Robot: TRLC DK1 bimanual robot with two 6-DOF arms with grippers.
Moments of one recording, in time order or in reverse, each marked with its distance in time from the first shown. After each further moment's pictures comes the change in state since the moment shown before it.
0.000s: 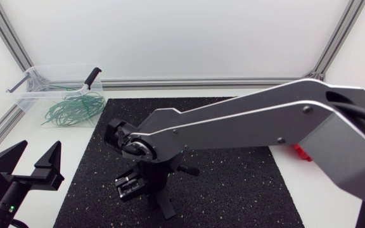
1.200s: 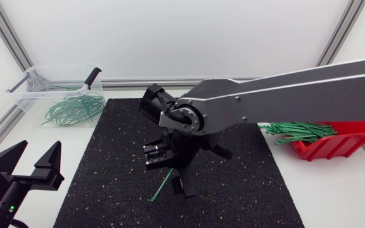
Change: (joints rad) left arm 0.000 0.000 0.000 0.000 0.000 0.000; right arm -0.137 -0.216 -0.135 0.034 0.027 0.065
